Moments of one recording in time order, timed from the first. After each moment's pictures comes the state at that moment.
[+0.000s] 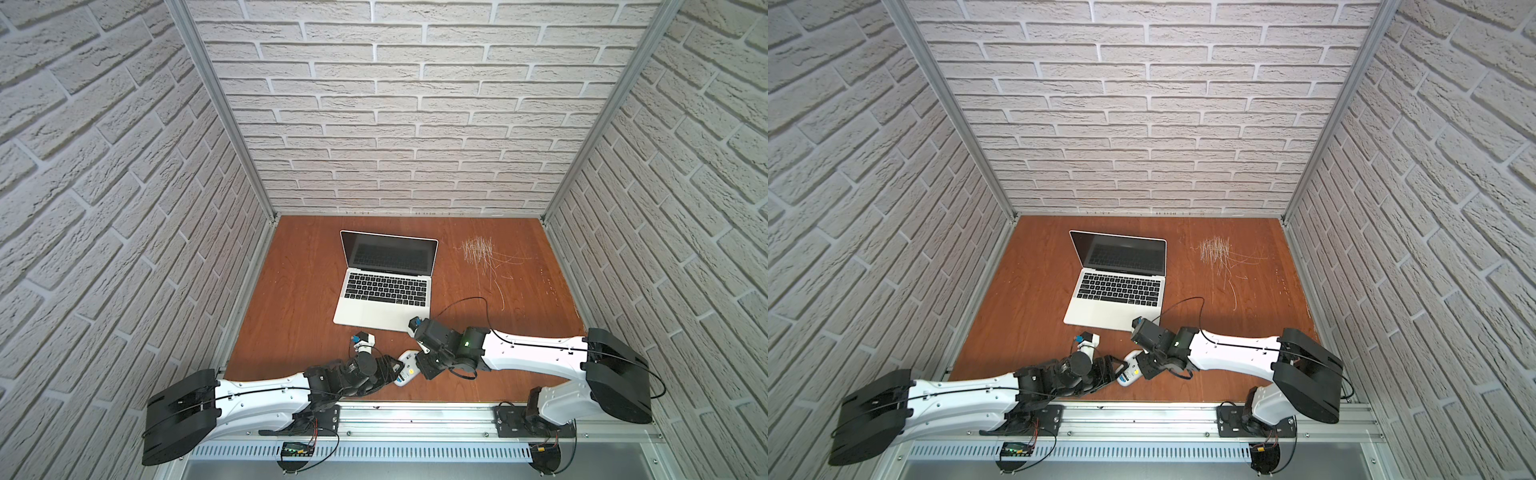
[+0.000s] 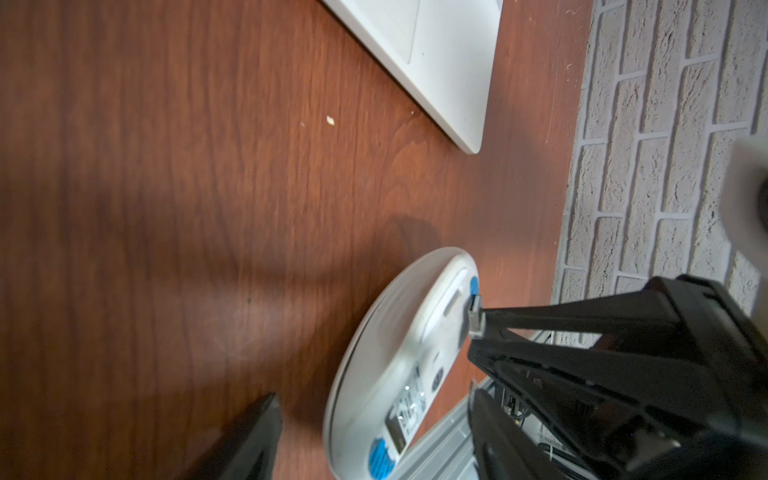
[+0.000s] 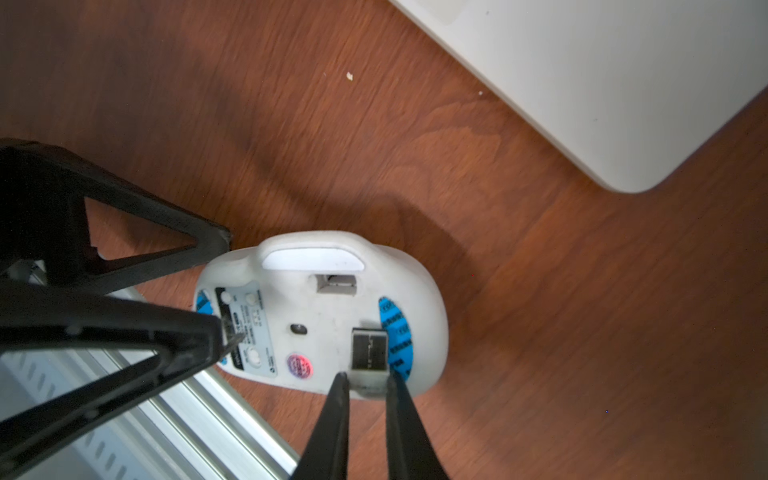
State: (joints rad) left arm -1.14 0.94 0.15 0.12 -0.07 -1.40; right arm 1.15 1.45 0.78 -0.45 -0.03 0.57
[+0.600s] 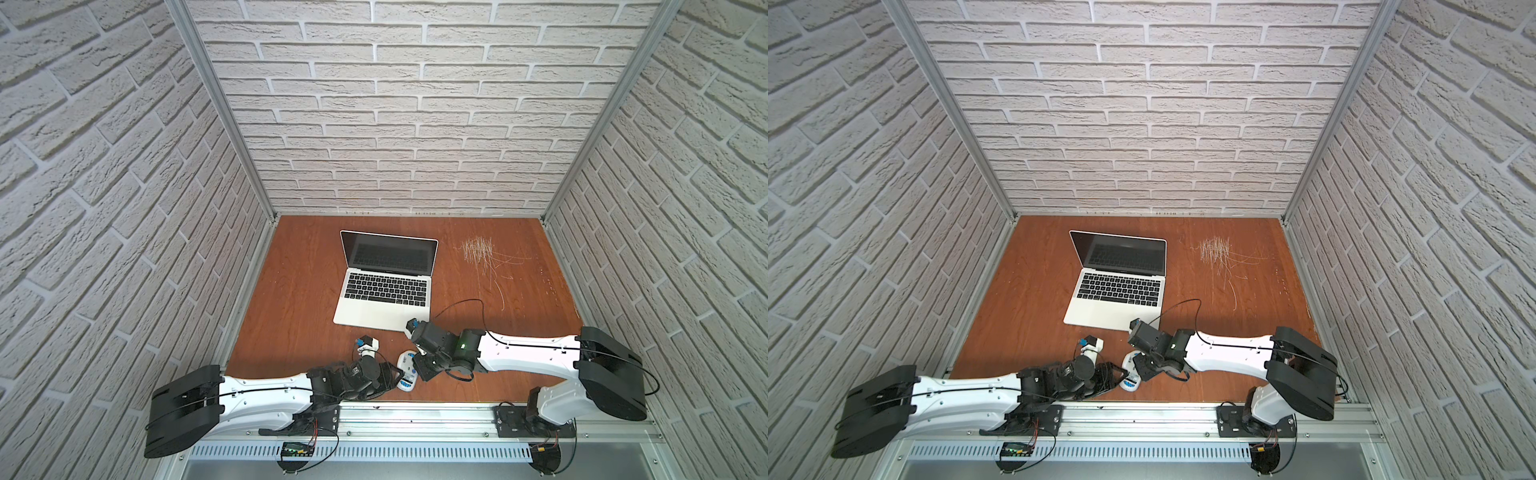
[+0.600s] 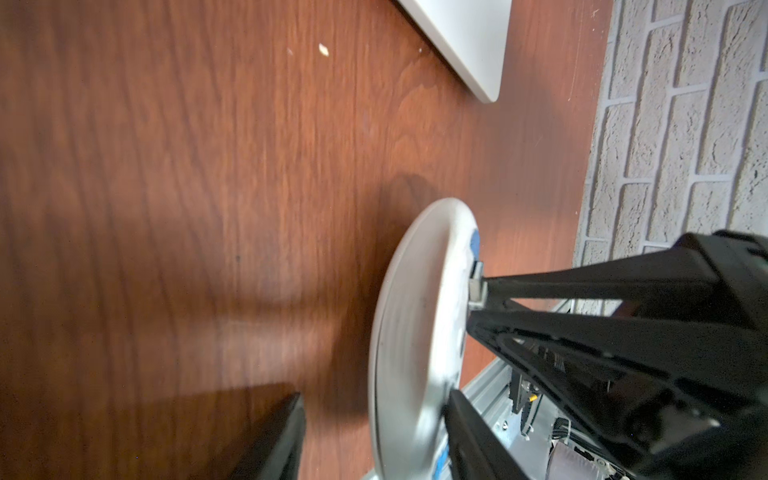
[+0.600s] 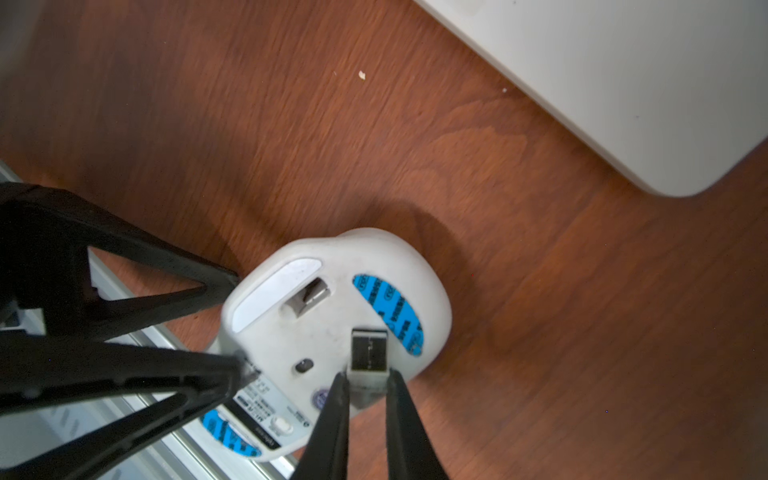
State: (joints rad) left arm -1.19 0.98 0.16 0.11 -0.06 -1.38; right arm 1.16 1.49 0.78 -0.41 -0.03 0.60
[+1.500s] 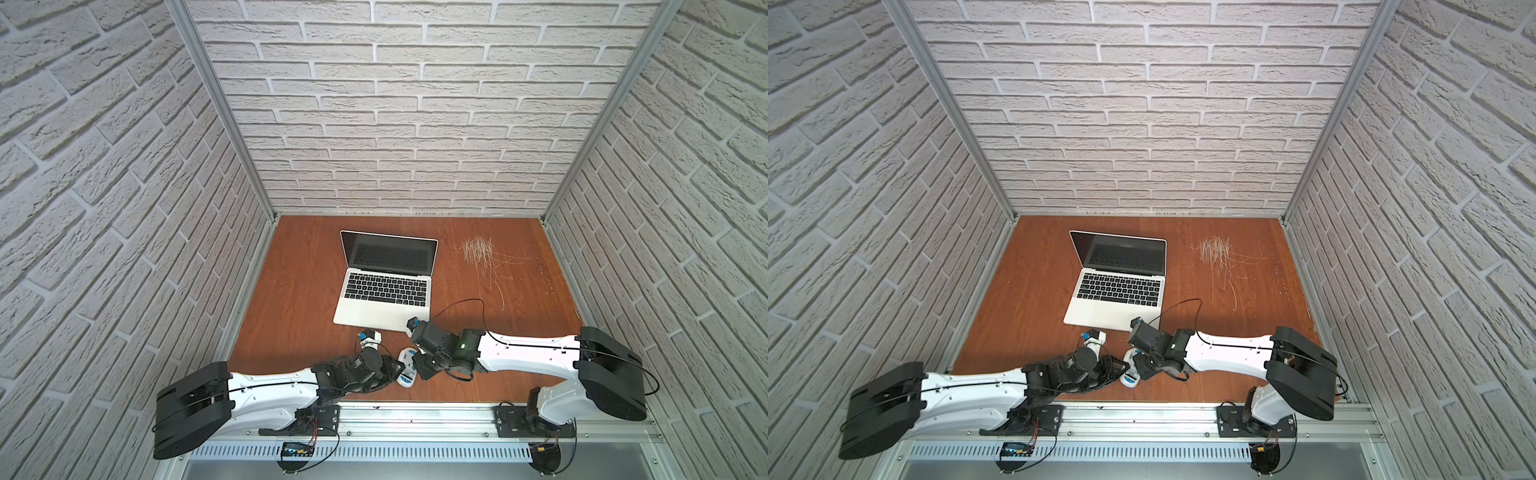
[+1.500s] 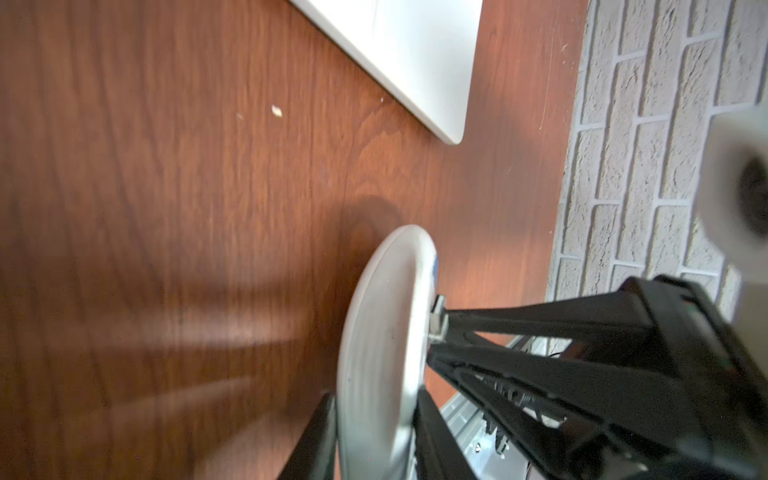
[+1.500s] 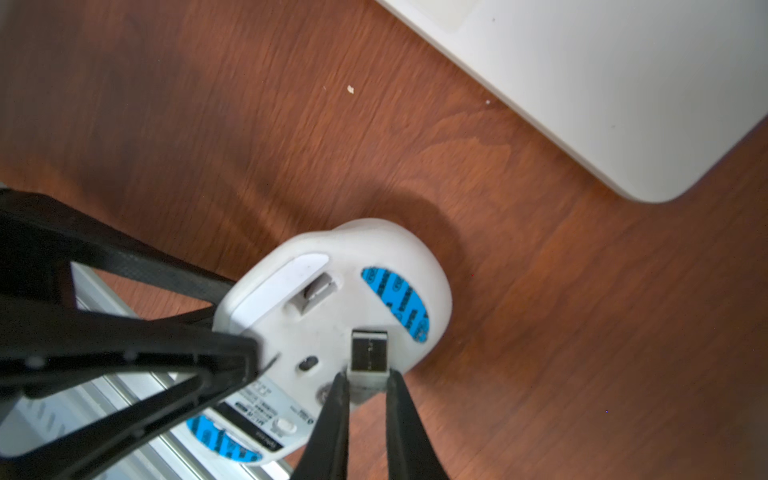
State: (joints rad) left arm -1.09 1.02 0.20 0.17 -0.01 -1.36; right arm 1.16 1.48 0.78 -0.41 -0.01 0.61
